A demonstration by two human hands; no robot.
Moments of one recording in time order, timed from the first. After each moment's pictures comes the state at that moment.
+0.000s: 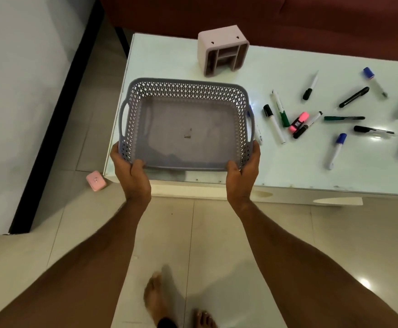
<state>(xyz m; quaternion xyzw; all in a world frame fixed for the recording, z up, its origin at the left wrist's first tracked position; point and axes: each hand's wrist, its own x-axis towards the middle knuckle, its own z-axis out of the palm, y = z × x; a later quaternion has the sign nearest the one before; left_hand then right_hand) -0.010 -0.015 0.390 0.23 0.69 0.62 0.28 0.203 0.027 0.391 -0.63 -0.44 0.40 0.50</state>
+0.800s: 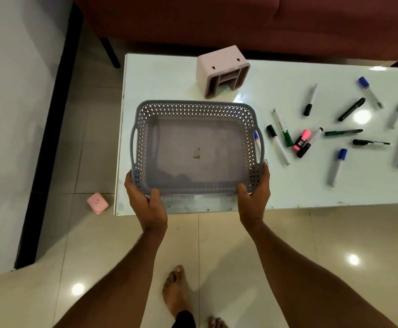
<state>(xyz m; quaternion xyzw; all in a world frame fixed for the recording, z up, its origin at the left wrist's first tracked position) -0.021 0.018 0.393 0.26 0.71 0.58 0.31 0.191 0.054 0.409 -0.71 -0.43 0.37 0.42</state>
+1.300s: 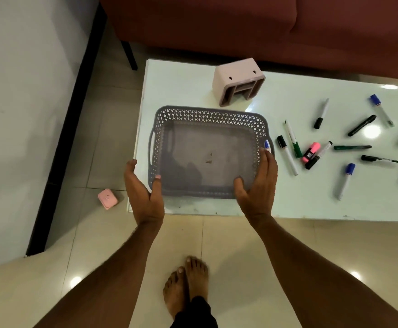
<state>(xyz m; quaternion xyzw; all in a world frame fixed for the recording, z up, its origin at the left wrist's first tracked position) -0.060 0.019 0.409 0.33 0.75 0.51 0.26 0.176 0.079 0.444 -0.69 -0.65 0.18 0.27</state>
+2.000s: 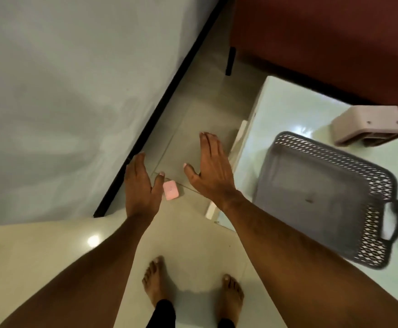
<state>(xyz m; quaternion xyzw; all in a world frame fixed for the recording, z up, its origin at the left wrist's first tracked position) -0.311 -0.050 0.387 0.33 0.88 0.30 0.16 -0.180 0.093 0.424 -0.41 -0.88 0.25 0.05</state>
